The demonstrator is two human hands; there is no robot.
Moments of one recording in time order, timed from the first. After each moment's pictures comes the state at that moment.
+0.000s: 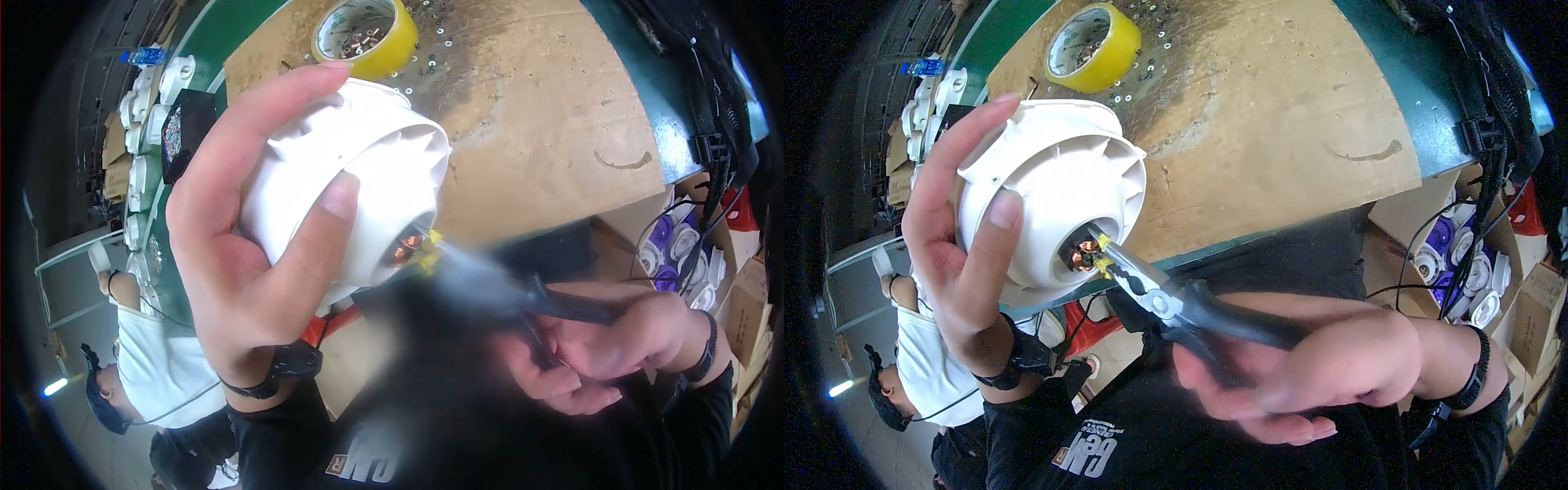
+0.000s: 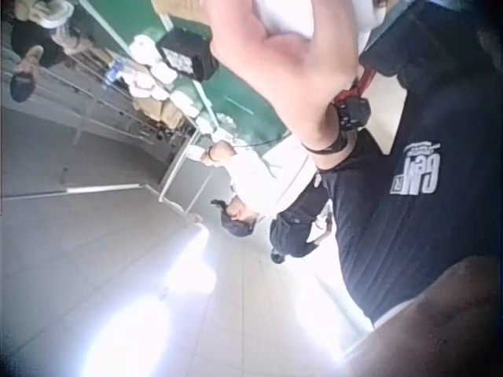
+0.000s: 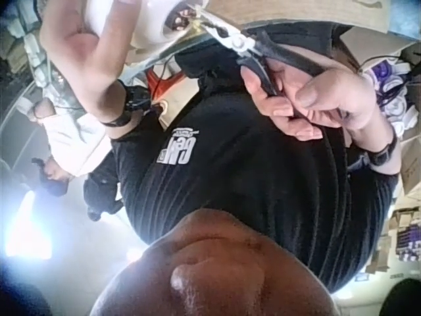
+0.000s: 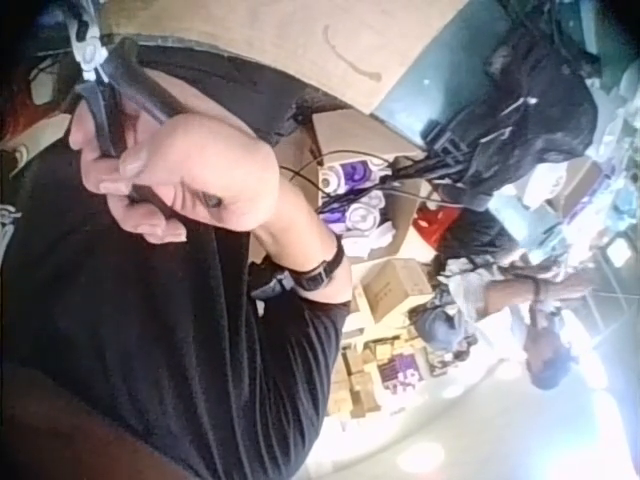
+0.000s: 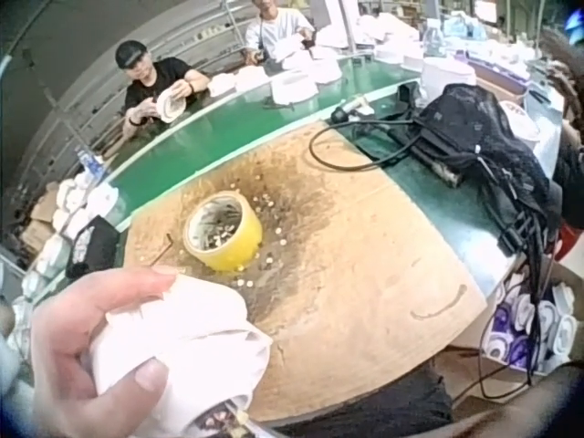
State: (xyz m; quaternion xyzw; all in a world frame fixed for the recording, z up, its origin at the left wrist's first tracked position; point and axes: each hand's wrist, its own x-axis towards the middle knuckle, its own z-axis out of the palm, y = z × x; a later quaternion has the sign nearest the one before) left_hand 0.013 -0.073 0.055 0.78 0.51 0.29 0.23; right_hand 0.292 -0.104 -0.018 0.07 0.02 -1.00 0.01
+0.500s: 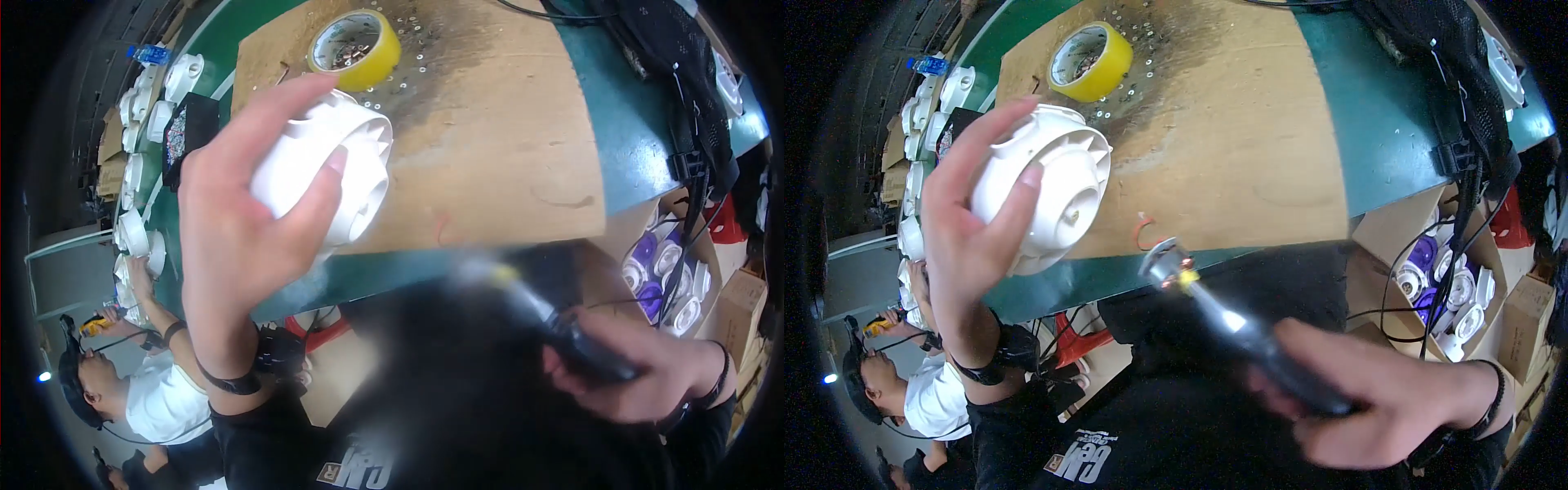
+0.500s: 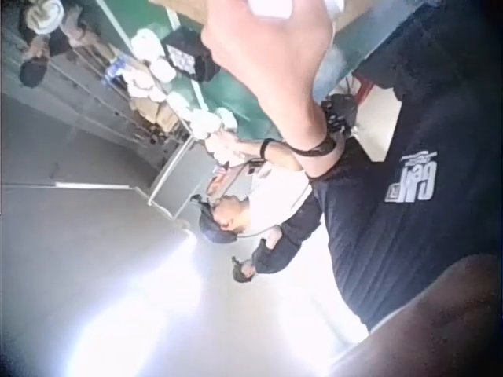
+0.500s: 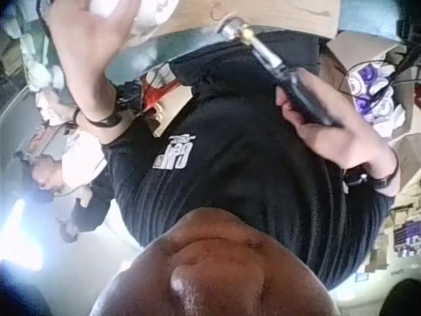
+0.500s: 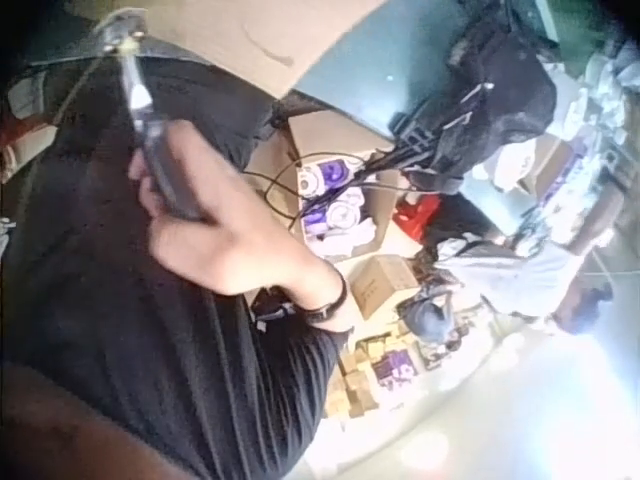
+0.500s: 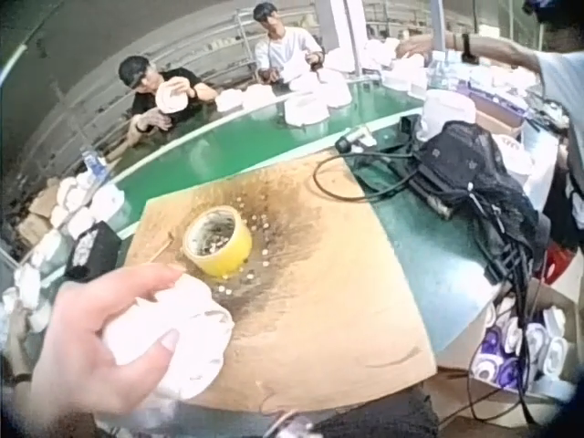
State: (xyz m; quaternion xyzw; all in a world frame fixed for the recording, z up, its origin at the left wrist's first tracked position) left_hand 0.024 -0.049 0.068 0.78 0.57 0.18 0.17; right_hand 0.354 -0.108 0.015 0.22 0.46 -0.86 -0.04
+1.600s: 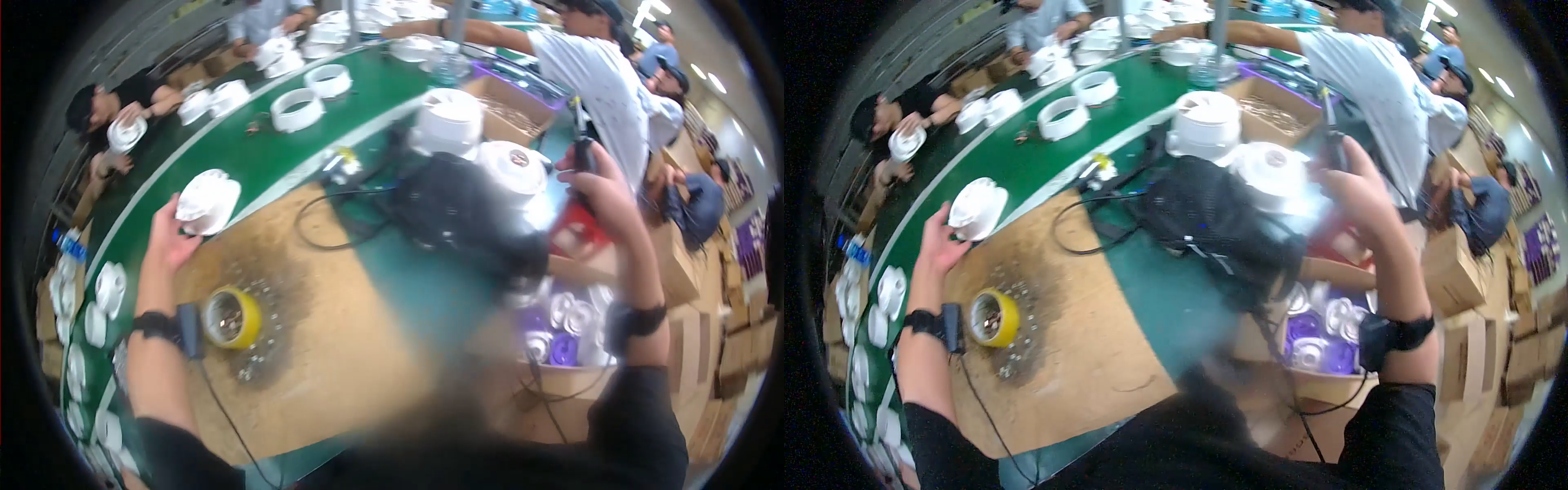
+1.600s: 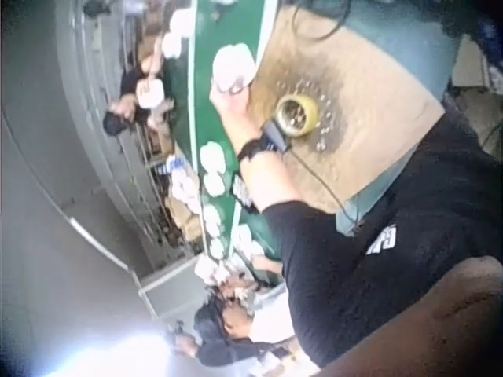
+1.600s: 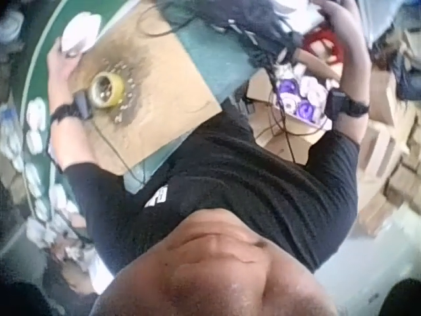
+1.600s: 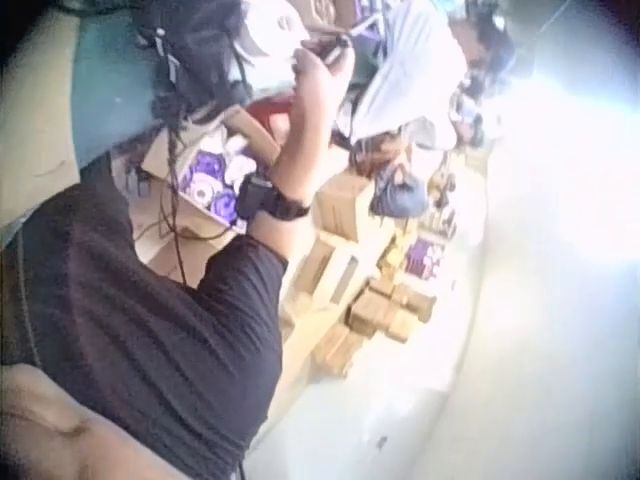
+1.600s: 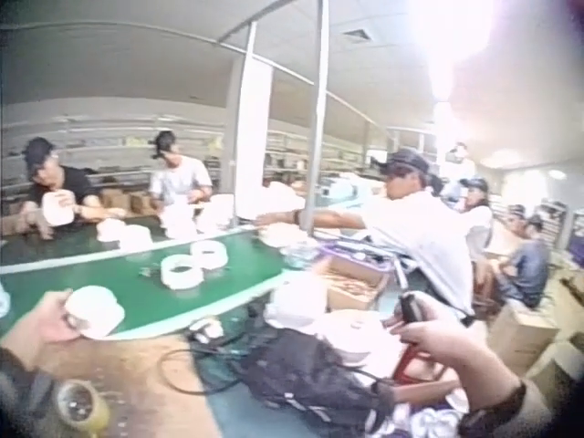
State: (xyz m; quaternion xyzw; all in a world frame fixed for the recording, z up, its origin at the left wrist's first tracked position) left_hand -0.048 0.270 -0.003 0.28 0.49 0.49 0.67; right_hand 0.544 0.003 0.089 0.70 0.46 -0.25 -0.49
